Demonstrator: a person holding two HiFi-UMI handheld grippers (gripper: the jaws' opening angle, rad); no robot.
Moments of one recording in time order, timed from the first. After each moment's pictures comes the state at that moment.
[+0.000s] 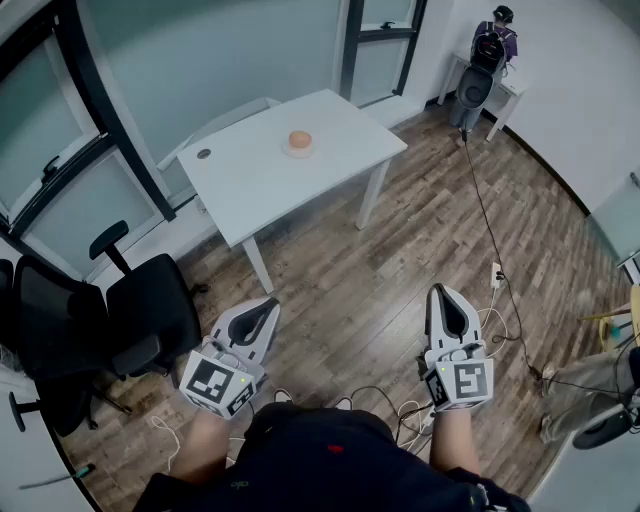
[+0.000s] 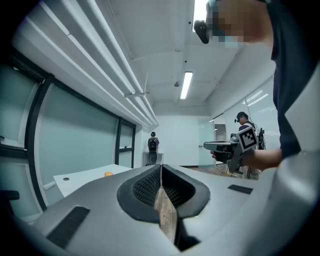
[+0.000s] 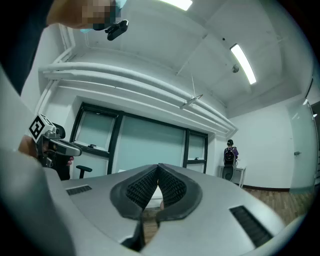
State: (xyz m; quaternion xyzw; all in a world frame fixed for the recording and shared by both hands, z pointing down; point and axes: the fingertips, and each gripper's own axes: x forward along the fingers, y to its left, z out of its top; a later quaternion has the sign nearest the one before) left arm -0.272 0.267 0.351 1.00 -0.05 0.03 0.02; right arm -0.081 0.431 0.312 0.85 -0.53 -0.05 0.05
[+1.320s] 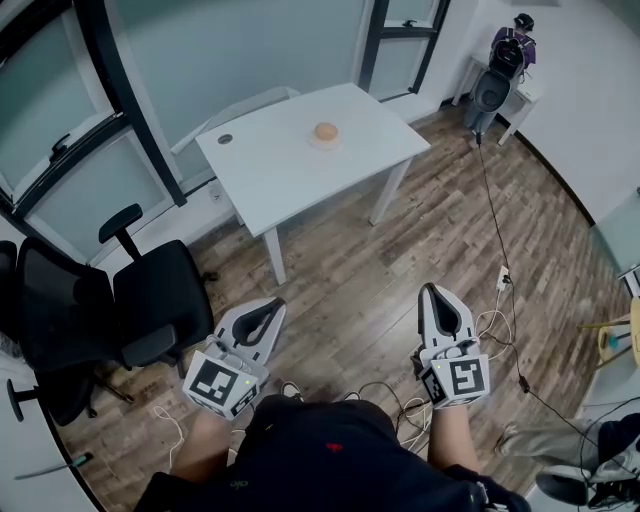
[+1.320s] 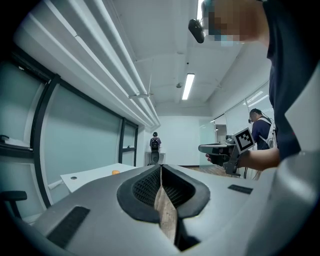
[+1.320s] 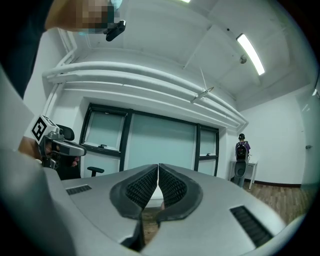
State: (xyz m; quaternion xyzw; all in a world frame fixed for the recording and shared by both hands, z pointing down) left arm -0.330 0.221 0.361 1.00 -0.05 0.03 0.02; right arm -0.142 0.358 0.337 0.82 -0.57 -0.03 0.05
